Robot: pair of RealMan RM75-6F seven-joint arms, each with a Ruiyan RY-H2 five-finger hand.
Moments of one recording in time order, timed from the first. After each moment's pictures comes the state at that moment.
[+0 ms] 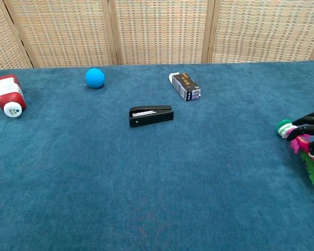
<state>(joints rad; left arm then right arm) -0.14 -1.20 -0.02 -1.75 1.46 1.42 0.33 0.49 -1.34 -0.15 -1.13 -1.77 1.18 0.06</state>
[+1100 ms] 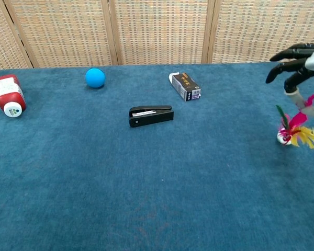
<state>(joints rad) -0.13 -1.18 -0.02 -1.75 1.47 1.43 0.29 0.59 -1.15 0.02 -1.51 -1.68 1.13 -0.23</state>
